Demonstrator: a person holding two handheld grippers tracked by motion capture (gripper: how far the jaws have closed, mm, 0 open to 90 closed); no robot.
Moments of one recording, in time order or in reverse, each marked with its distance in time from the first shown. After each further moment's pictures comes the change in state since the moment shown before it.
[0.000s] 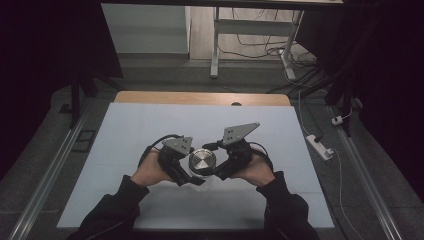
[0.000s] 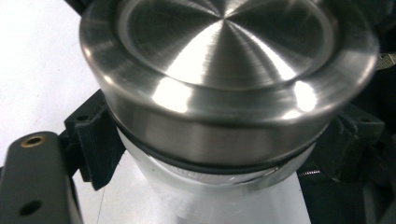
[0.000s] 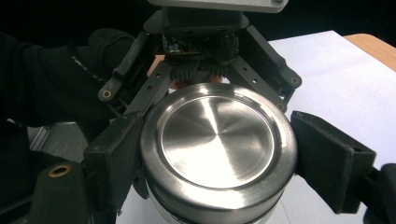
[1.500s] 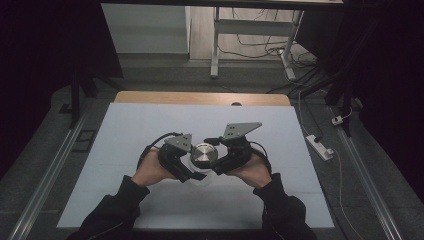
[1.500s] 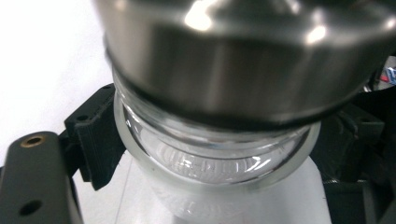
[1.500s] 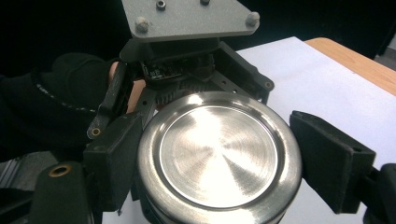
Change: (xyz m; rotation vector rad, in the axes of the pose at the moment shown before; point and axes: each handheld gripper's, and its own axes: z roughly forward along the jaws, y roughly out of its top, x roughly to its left) left arm 0.005 -0.001 0.000 0.030 0.118 -0.071; right arm 0.001 0.004 -0.001 -0.053 -0.134 0.075
